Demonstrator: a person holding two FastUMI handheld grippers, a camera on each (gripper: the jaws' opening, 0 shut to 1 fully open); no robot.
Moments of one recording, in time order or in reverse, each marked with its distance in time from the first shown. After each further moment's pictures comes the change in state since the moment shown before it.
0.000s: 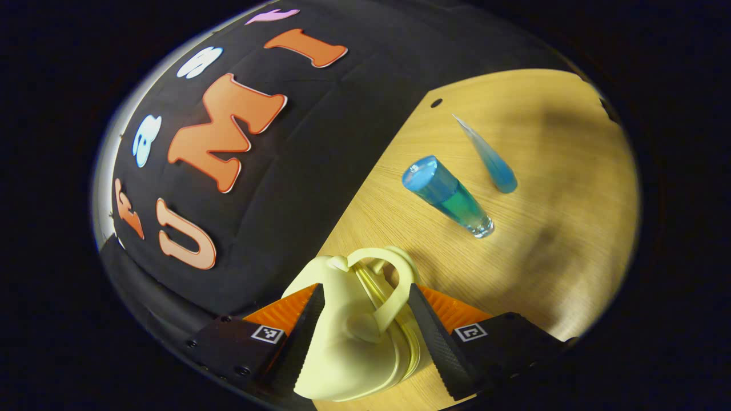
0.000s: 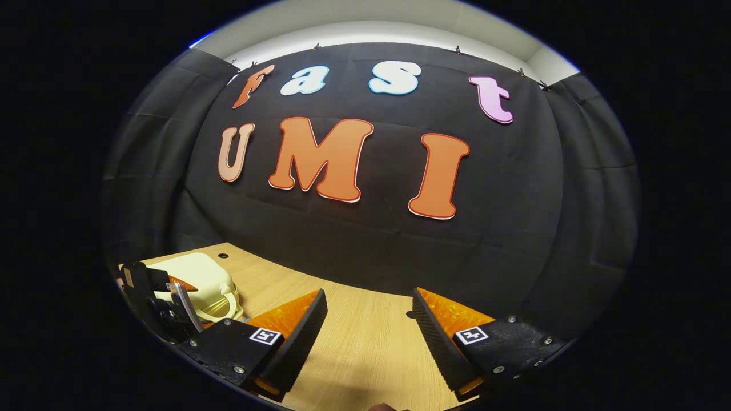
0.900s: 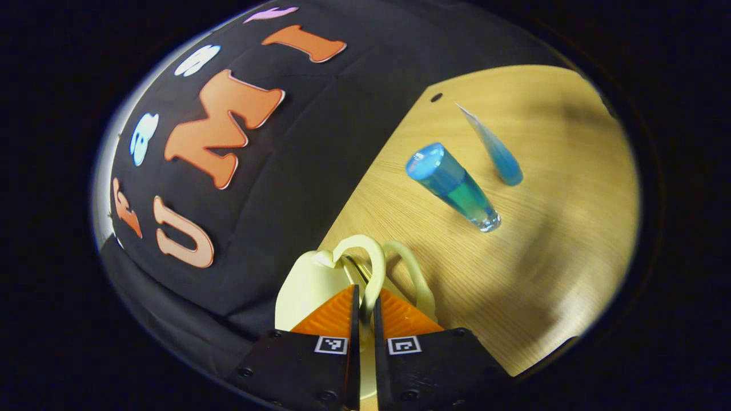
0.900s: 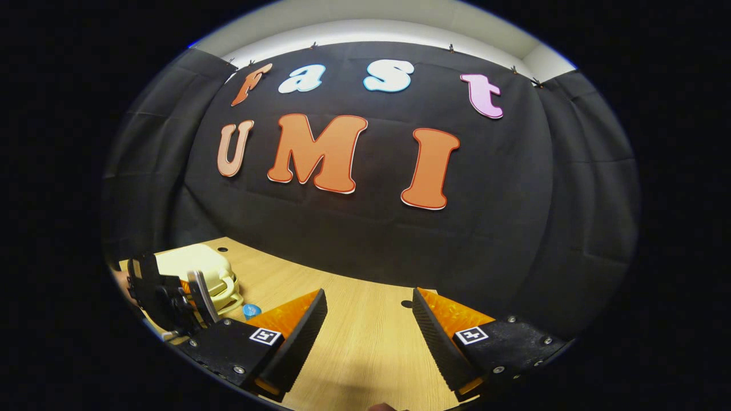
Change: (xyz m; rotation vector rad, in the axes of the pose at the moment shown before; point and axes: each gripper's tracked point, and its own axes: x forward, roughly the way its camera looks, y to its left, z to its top) left arm 0.005 0.015 -0.002 -0.101 0.005 -0.003; right arm -0.028 -0.005 -0.020 0.007 0.026 -0.013
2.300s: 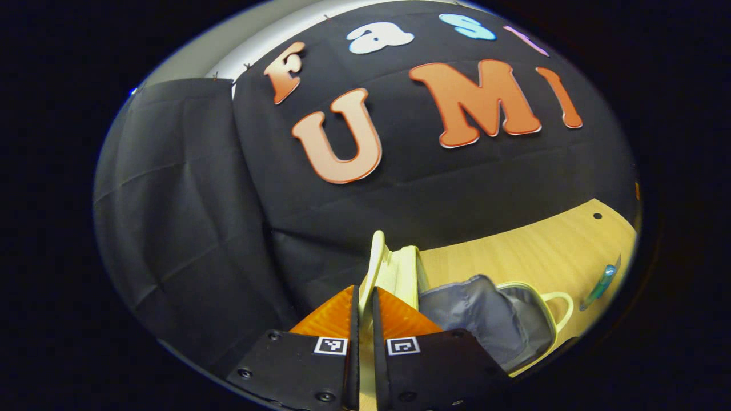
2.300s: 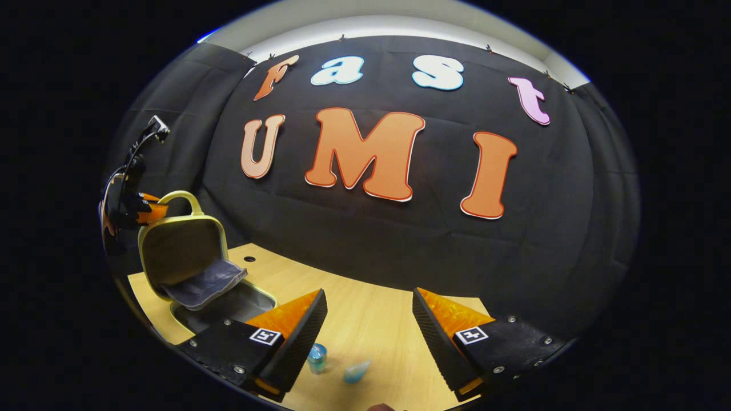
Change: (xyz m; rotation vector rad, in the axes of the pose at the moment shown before) left arm -0.045 0.331 -0.180 -0.749 0.042 0.374; right arm 0.059 0.142 0.041 0.005 0.002 0.105
